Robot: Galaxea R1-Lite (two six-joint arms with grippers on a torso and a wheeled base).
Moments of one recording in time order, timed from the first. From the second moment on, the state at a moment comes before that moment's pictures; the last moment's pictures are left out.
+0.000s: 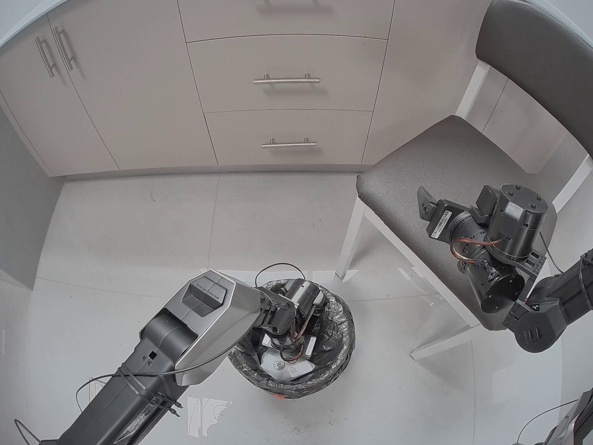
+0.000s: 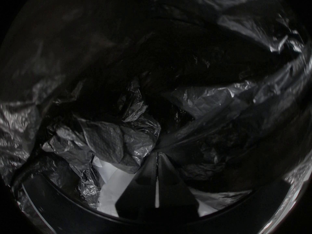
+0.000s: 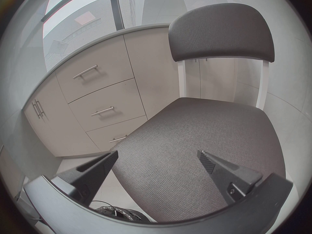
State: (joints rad) left arm -0.61 2.88 -2.00 0.34 0.05 -0.24; right arm 0.56 1.81 -0.67 -1.17 -0.66 0.26
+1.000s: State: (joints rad) left arm -0.62 2.50 -2.00 0.86 0.09 -0.27; right arm 0.62 1.77 -0.67 -1.12 -0.65 0.07
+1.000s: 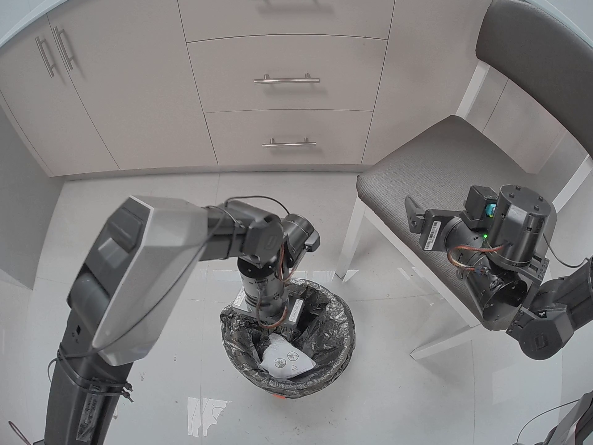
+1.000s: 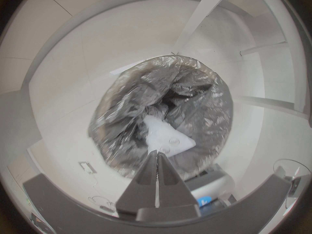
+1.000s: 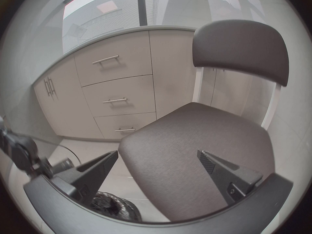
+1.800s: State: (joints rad) left arm -0.34 1.74 -2.00 1.53 0.26 -0.28; right arm 0.34 1.08 -0.71 -0.63 -0.69 -0.29
